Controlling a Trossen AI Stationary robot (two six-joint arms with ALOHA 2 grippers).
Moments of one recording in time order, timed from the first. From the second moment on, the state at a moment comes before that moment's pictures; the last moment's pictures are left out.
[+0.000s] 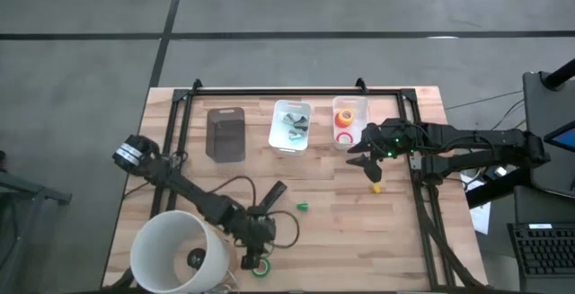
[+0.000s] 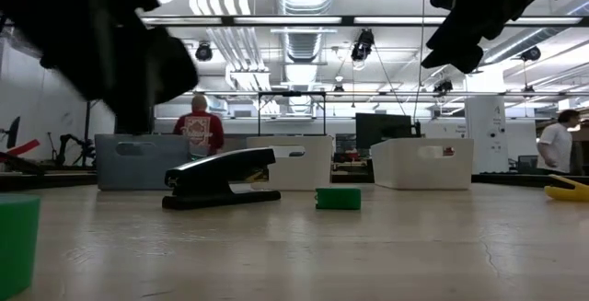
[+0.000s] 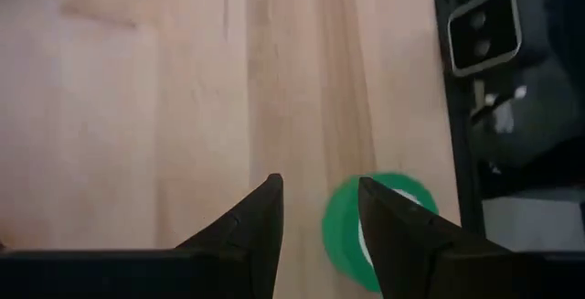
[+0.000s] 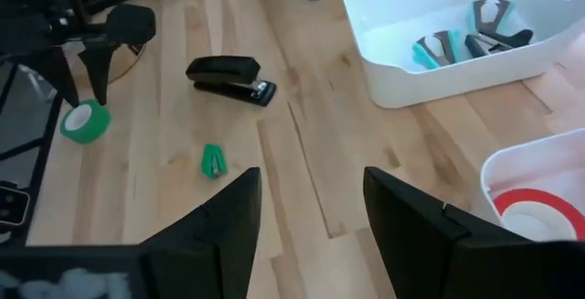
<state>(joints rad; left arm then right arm) -0.54 1.72 1.09 -0.25 0.03 -0.59 -0.11 0.86 0.66 -0.43 -0.11 0.33</state>
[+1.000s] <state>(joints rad) -0.62 1.85 1.09 -0.19 -0.04 -0.66 -0.11 0.87 0.66 -0.35 -0.11 0.33</state>
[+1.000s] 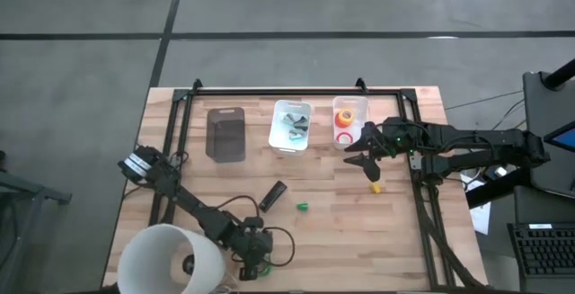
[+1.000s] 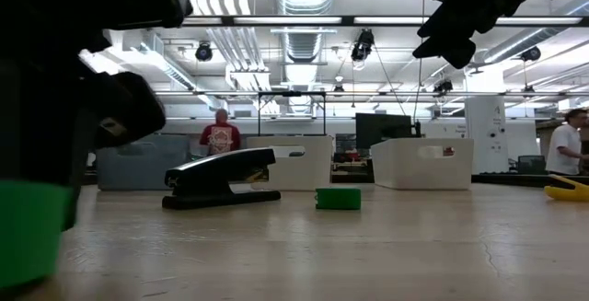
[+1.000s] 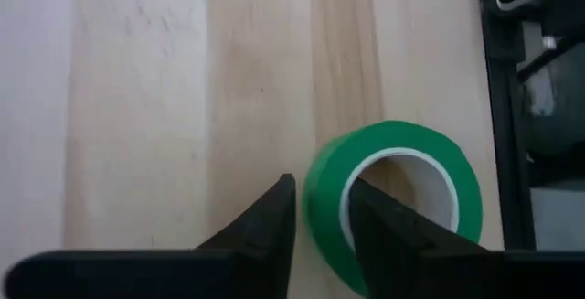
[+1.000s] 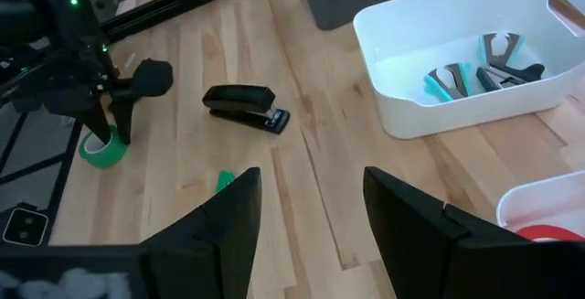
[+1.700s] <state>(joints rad) -0.47 1.85 1.15 -0.05 -0.50 -0.49 -0.07 0.87 0.65 -0.28 -0.12 0.27</state>
